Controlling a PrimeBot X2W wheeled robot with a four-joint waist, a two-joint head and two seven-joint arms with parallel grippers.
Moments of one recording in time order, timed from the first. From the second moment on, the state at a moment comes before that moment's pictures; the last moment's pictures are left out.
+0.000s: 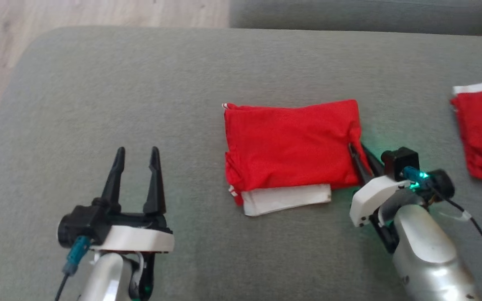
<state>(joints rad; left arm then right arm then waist) -0.17 0.04 -0.18 0.25 -0.28 -0.05 -0.26 -0.46 -0.06 0.15 0.82 -0.01 0.12 -0.18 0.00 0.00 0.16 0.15</state>
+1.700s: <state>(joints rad) -0.24 0.04 -0.13 0.22 -0.22 -0.08 -0.26 -0.64 -0.35 -0.07 0.49 -0.13 0.12 -0.03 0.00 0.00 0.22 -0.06</state>
